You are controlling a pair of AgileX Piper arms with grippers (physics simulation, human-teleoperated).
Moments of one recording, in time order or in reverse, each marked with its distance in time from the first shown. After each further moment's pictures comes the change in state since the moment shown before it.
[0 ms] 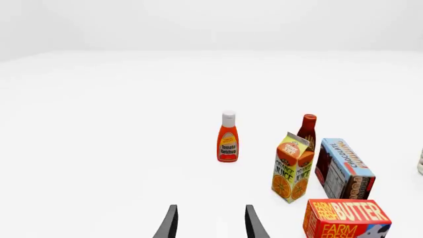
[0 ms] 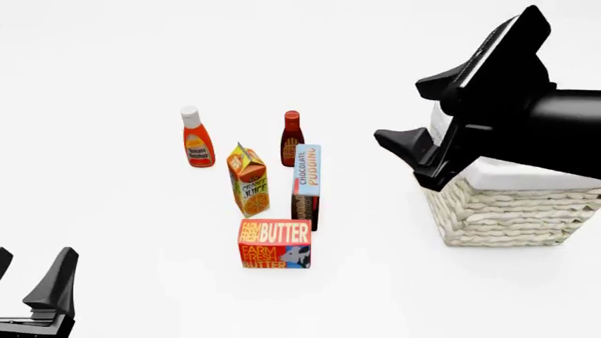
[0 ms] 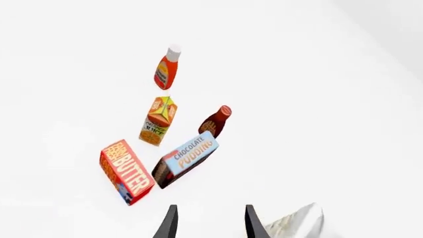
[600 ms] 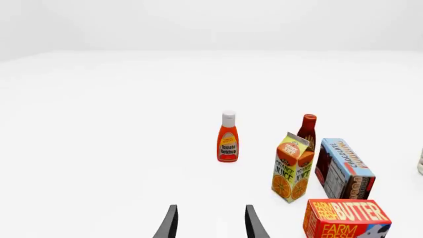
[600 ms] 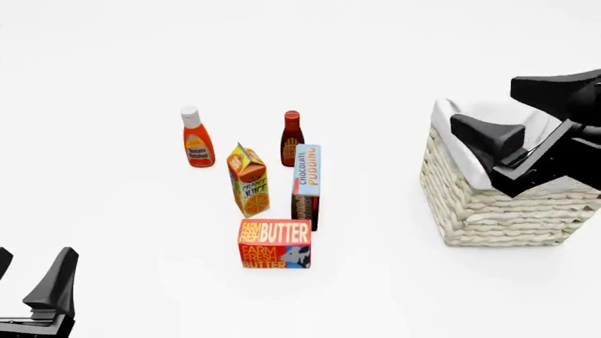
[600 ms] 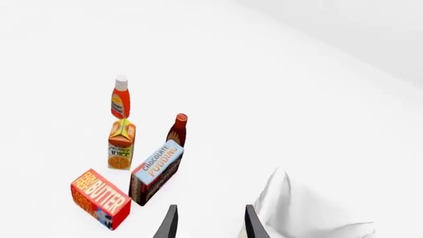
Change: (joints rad) left arm 0.000 0.000 0.000 0.000 0.000; right arm -0.176 -0.261 0.198 -0.145 0.167
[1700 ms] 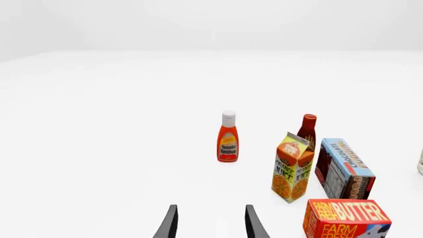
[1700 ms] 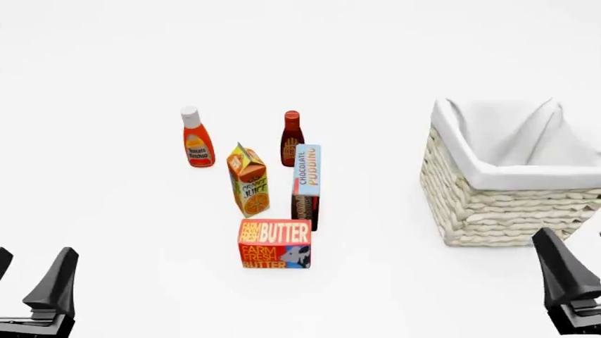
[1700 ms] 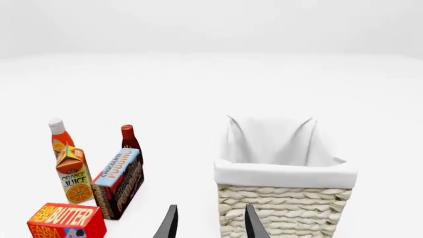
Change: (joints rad) left arm 0.000 0.000 0.000 0.000 0.000; right arm -0.329 -0.708 0.683 -0.246 0.313
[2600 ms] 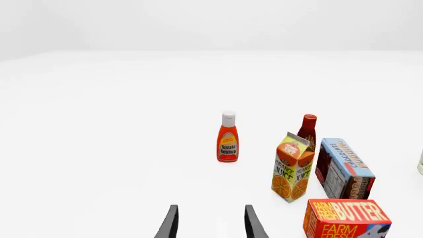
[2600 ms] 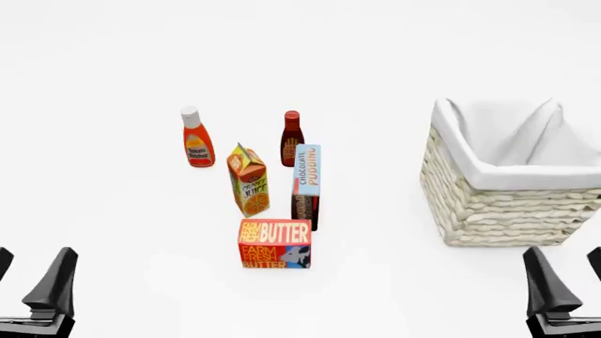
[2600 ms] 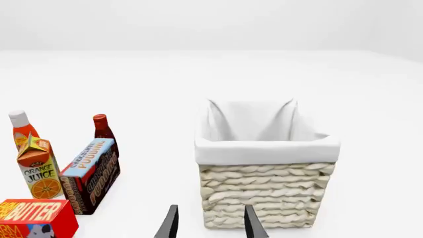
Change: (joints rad) left arm 0.000 0.000 0.000 0.000 0.000; right arm -0.091 -0.051 0.185 -0.134 -0.012
